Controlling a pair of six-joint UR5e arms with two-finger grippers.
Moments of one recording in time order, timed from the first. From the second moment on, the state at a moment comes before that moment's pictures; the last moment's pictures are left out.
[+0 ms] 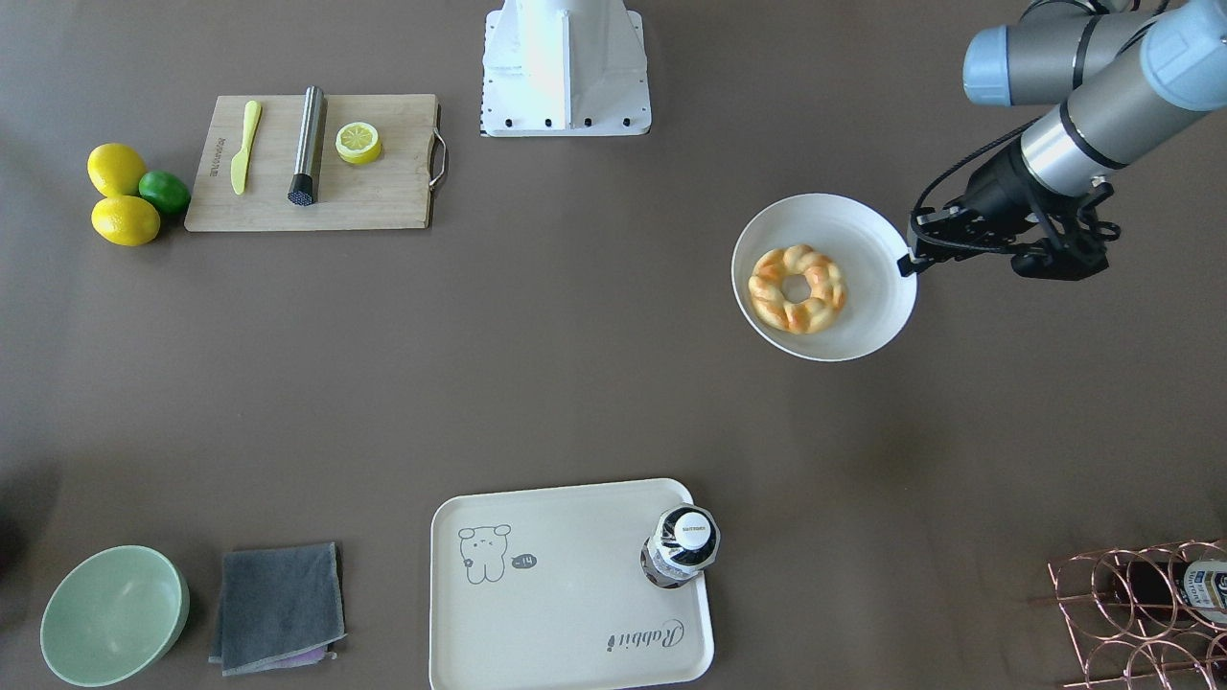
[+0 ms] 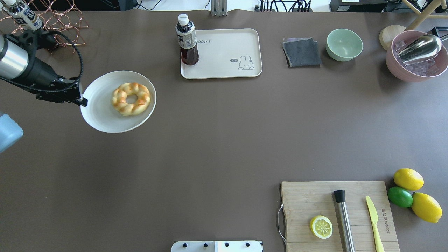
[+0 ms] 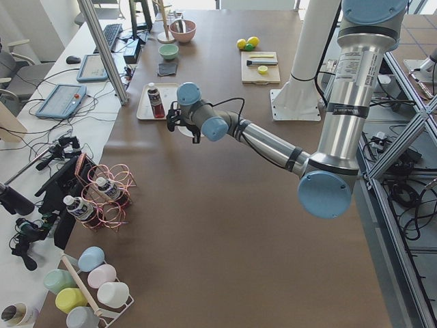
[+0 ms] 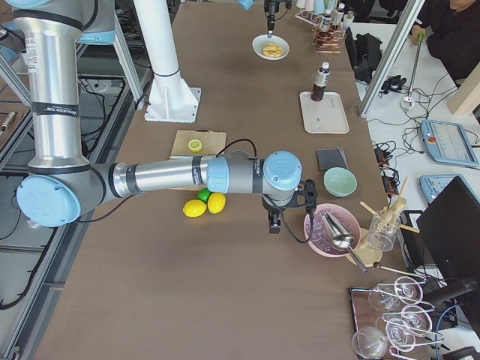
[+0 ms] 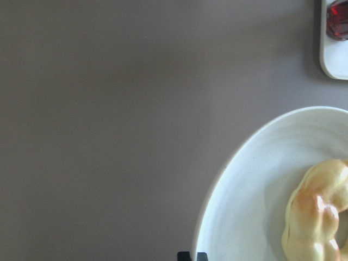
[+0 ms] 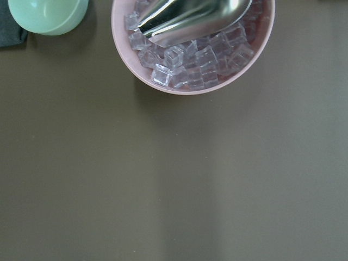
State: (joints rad) left arm -1.00 -1.78 -1.88 -1.86 -2.40 -1.03; right arm 1.60 -1.57 1.74 -1.71 2.54 -0.01
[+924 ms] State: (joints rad) left arm -0.66 -2.02 -1.91 -1.86 -2.15 -1.49; right arm 1.22 -1.30 1.76 -1.30 2.47 0.75
